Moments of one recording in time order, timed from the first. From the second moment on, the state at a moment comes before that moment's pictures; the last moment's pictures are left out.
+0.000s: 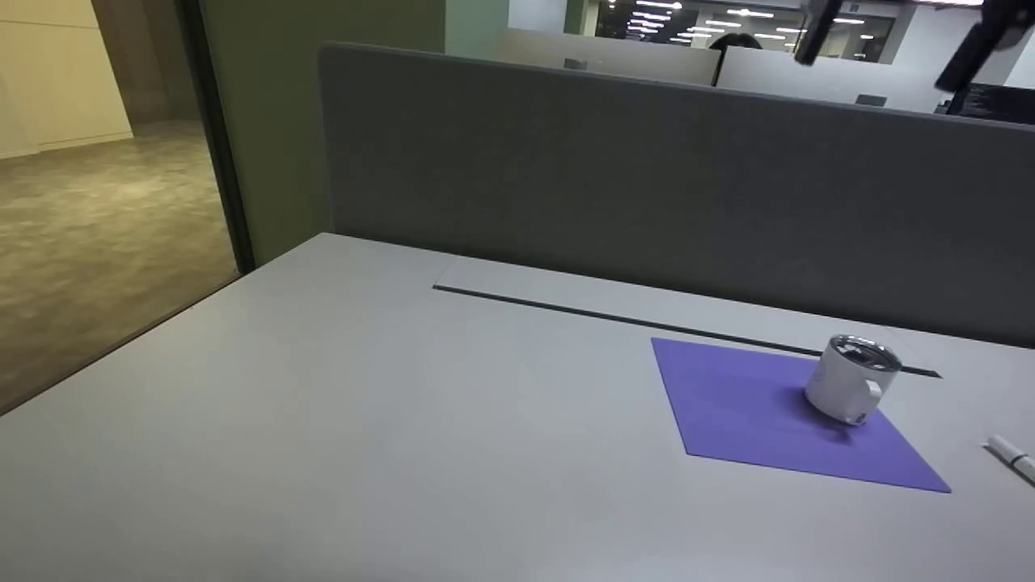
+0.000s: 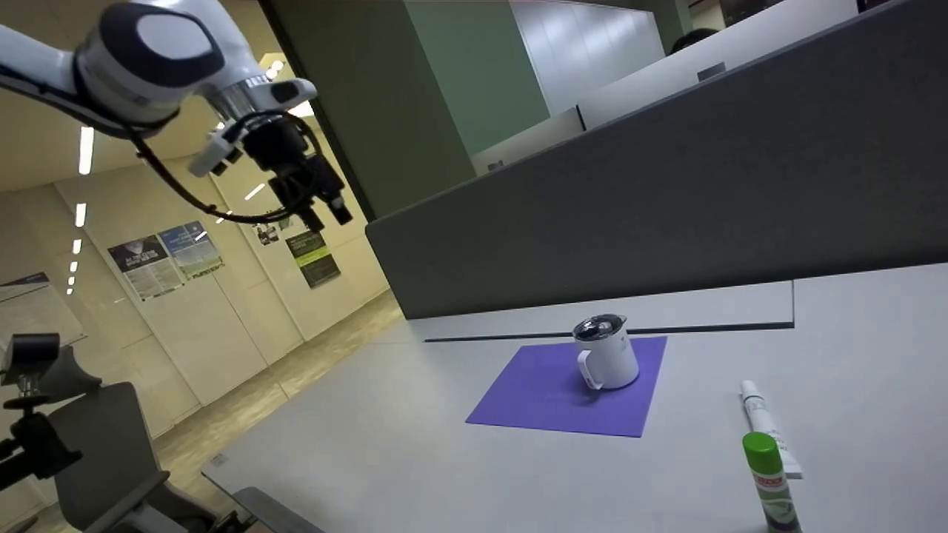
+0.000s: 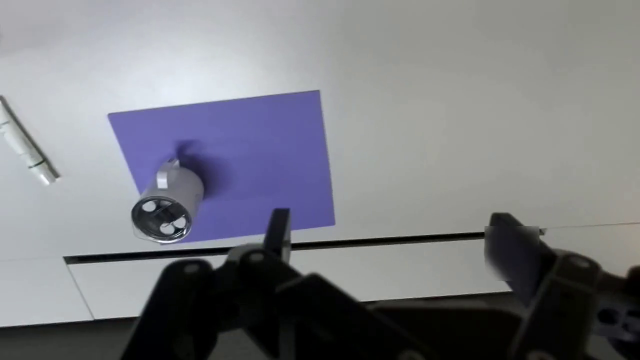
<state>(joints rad) 0.02 -0.35 0.21 -2.41 0.12 2.27 0.20</state>
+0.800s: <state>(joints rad) -0.02 0.06 0.07 -2.19 -0.05 2.37 0.16</state>
